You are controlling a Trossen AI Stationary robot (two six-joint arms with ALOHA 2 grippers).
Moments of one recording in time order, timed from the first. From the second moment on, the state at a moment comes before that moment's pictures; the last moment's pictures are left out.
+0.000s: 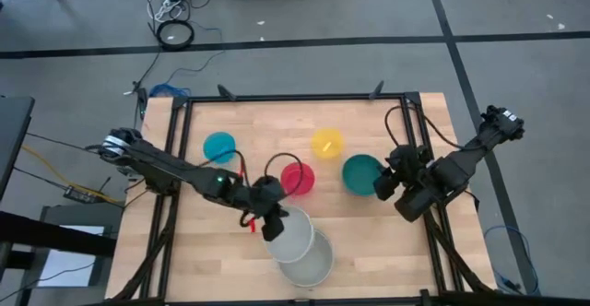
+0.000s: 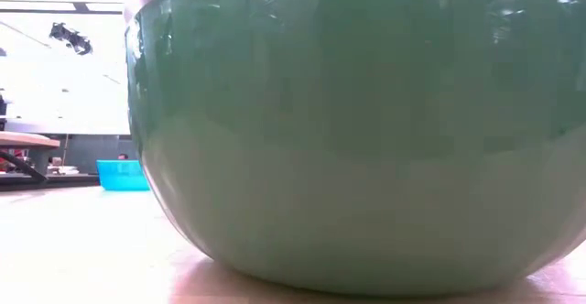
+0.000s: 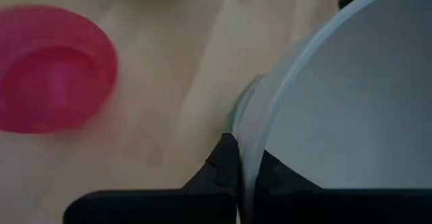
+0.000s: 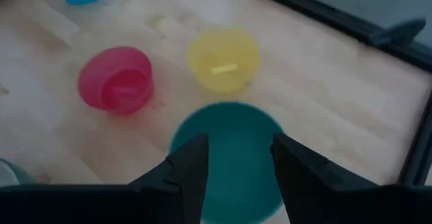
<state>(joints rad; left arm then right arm) -0.33 1.55 1.13 -0.34 -0.15 -0.72 0.66 1.20 1.18 -1.50 0.80 1.60</state>
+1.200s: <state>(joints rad) -0.31 1.77 1.22 -0.18 0.11 -0.80 0.66 1.20 1.11 -1.43 0.74 1.60</state>
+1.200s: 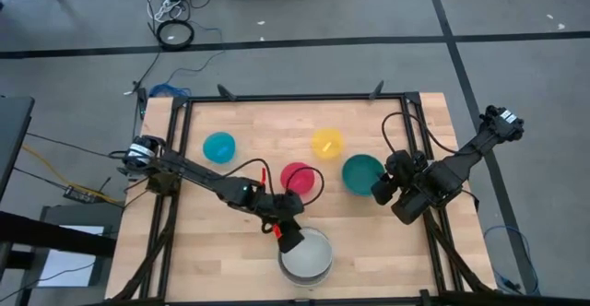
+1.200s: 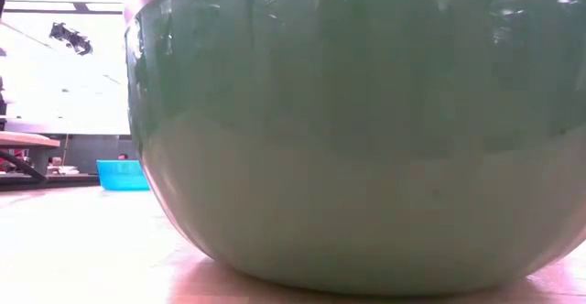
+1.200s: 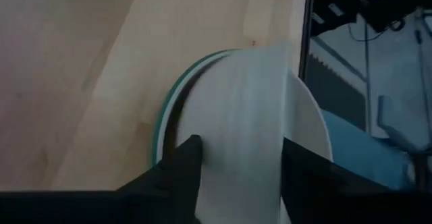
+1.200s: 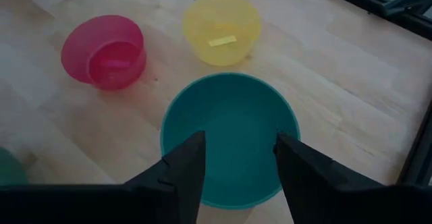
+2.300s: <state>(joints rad) -0.26 1.67 1.86 -1.02 -0.41 -0.39 0.49 1.48 1.11 -0.50 0.58 0.77</state>
